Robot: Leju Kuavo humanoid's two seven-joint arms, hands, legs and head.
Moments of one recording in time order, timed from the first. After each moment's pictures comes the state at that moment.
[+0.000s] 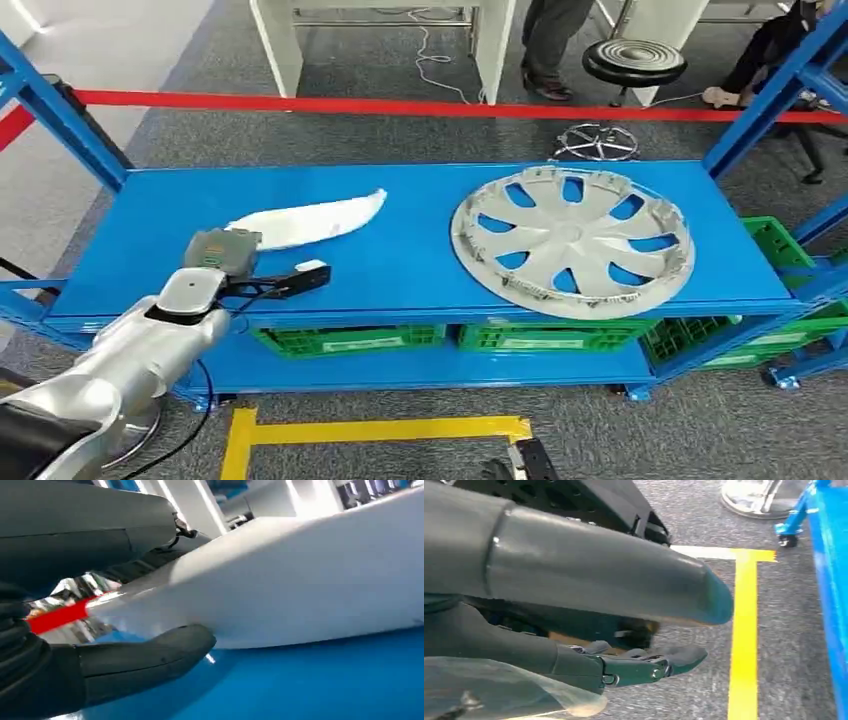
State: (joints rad) left arm -0.84 -0.08 -0.53 -0.31 -1.45 0.17 0.31; right arm -0.10 0.16 -0.53 -0.20 0.74 0.26 -0.43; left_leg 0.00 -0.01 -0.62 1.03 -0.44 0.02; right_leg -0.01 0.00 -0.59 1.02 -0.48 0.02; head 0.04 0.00
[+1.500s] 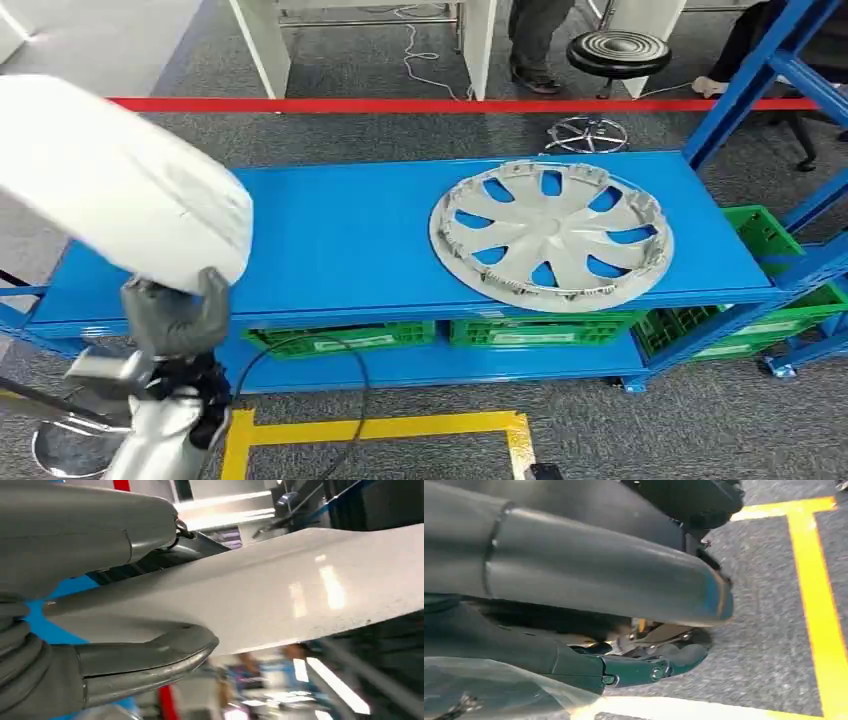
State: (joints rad) left arm -0.11 -0.17 -0.29 -1.46 -0.20 0.20 -0.68; right arm -0.03 0.16 -0.55 -0.20 0.71 0.13 -0.32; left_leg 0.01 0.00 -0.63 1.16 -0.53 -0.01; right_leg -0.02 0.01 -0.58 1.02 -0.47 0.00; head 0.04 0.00
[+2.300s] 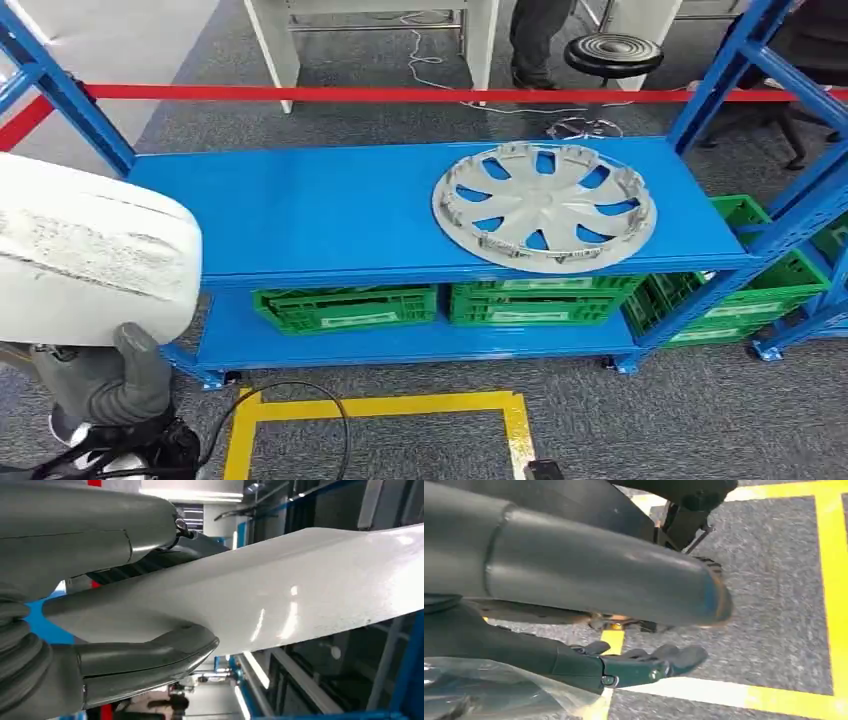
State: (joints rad) left arm 0.10 -0.12 -0.35 -1.80 -0.07 0.10 -0.68; right arm -0.04 0.16 -0.55 -0.19 0.76 0.06 -0.38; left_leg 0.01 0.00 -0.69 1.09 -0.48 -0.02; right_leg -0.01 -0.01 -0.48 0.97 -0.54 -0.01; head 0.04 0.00
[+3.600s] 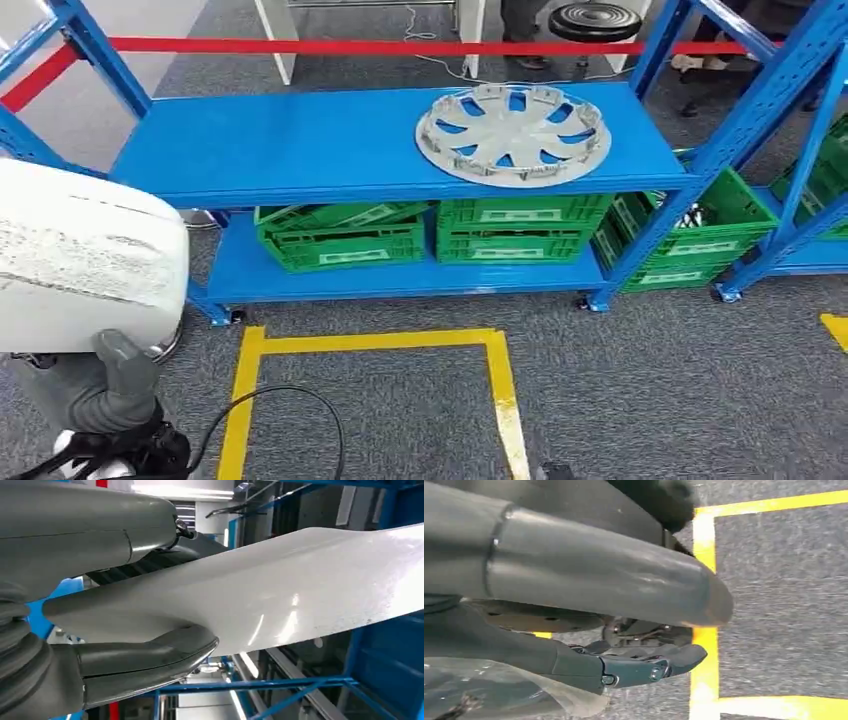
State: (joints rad) left arm 0.09 -0.10 -0.37 -1.85 -0.07 0.09 -0.68; right arm -0.03 0.15 -0.61 -0.19 0.72 0.15 -0.39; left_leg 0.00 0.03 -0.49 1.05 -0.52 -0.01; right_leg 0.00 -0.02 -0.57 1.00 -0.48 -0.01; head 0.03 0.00
